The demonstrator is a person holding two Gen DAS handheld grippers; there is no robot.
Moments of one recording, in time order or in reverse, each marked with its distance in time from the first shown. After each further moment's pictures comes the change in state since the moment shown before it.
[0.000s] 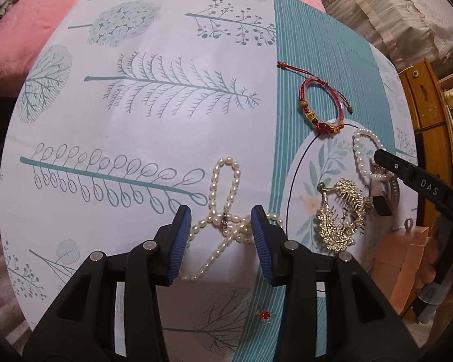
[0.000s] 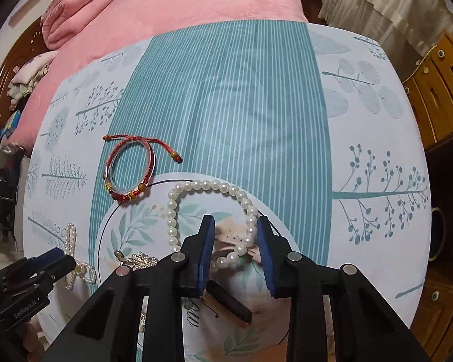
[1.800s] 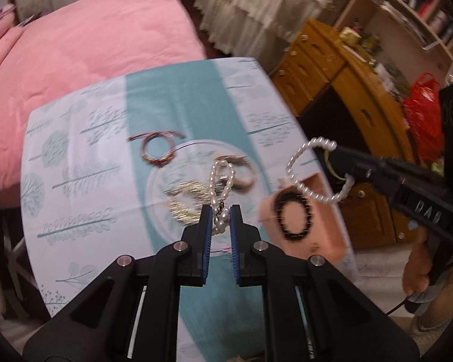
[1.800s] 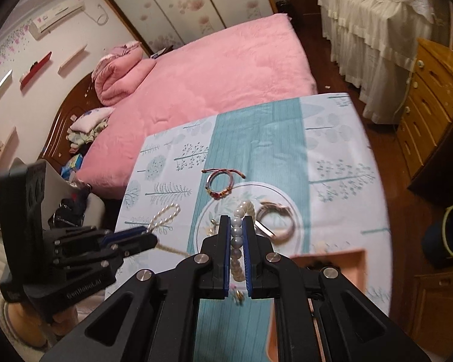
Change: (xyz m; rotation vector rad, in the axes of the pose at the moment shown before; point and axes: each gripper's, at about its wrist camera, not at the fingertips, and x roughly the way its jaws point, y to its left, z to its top) left arm -0.175 -0.156 -0.059 0.472 -0.158 -0.174; right arm -0.265 -0.045 -0.127 0.076 -0.307 0.261
